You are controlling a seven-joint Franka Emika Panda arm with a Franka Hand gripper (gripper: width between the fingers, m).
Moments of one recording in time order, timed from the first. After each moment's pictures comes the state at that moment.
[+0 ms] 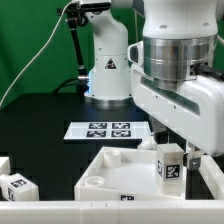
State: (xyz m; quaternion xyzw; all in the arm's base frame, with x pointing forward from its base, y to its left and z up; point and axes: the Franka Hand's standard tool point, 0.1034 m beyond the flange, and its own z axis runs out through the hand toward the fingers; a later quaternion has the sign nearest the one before) arm 0.656 0.100 0.086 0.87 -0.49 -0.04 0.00
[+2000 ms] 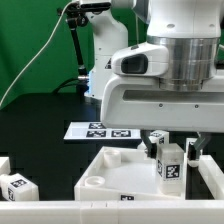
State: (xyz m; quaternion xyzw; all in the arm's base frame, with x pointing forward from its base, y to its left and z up) arm 0.660 0.096 0.084 1.00 -0.01 -0.01 0.02
